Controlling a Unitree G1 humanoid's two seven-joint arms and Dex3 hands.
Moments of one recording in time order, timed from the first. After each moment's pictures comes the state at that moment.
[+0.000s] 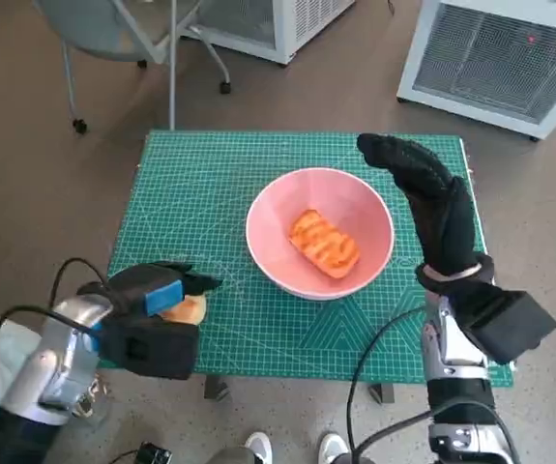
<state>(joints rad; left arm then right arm) -0.30 0.73 -0.29 0.04 0.64 -0.03 -0.51 -0.59 -0.11 -0.08 0.47 0.23 -0.71 0.43</state>
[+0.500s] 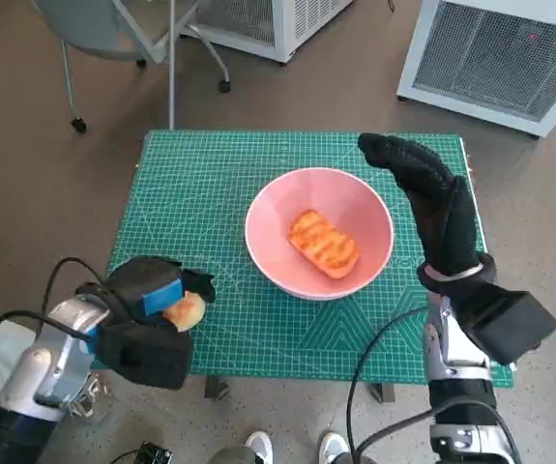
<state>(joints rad) -0.31 0.75 -0.24 0.10 0.58 -0.19 -0.45 -0.58 -0.11 -0.08 0.46 0.23 -0.70 0.42</state>
